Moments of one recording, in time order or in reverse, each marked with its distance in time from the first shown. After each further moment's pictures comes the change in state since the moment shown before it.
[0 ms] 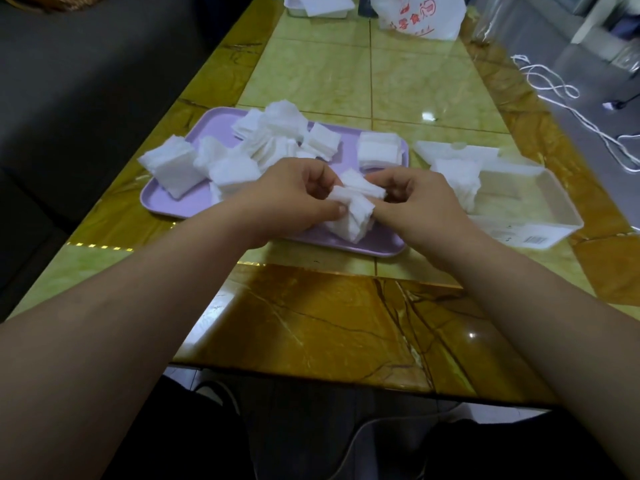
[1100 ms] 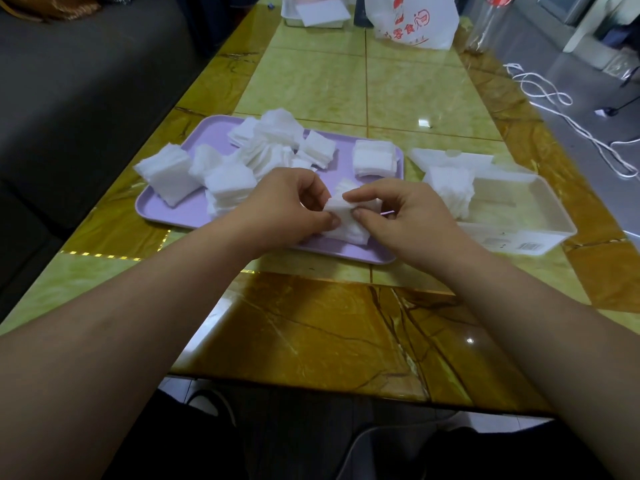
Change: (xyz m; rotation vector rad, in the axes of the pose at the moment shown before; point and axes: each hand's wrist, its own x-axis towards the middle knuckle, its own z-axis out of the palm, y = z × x) left_hand 0.000 -0.003 0.005 0.104 0.097 0.013; right_hand 0.002 0.009 0.003 -0.188 -0.012 -0.188
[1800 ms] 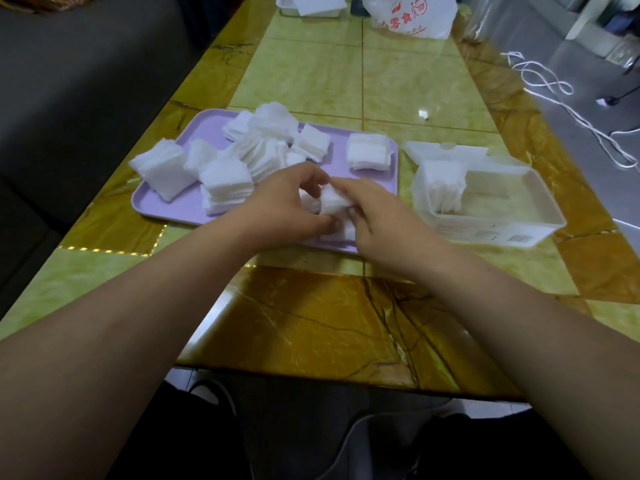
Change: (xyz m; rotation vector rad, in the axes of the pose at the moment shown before) left_hand 0.004 -0.003 0.007 0.138 0.004 0.050; right_hand -0.007 -0.017 0.006 -0.313 -0.252 -0.063
